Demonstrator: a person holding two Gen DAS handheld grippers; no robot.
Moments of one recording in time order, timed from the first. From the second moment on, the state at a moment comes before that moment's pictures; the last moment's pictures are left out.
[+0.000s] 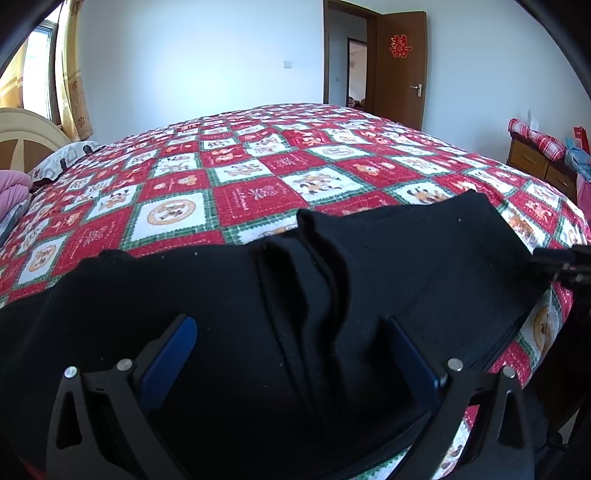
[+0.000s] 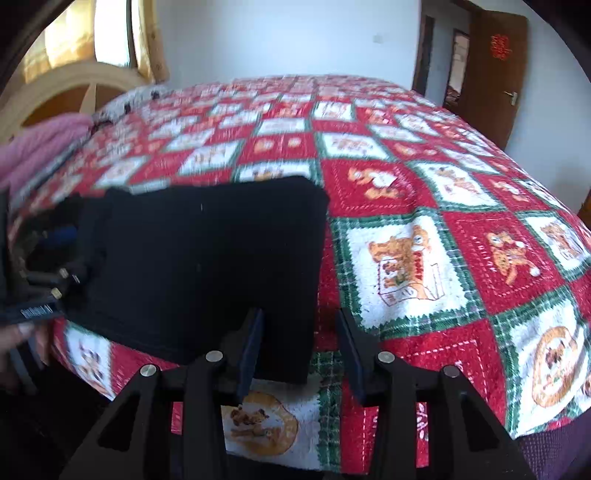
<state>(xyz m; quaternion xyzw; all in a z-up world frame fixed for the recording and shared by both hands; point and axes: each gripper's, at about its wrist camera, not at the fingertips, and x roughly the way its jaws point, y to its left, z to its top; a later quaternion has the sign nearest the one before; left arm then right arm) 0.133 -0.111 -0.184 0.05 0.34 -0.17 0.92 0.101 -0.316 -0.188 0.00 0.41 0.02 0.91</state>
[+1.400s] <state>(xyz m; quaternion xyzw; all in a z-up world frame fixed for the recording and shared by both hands) 0.149 0.188 -0.183 -0.07 0.37 0.00 0.93 0.119 -0.232 -0.189 -0.01 0.35 0.08 0.93</state>
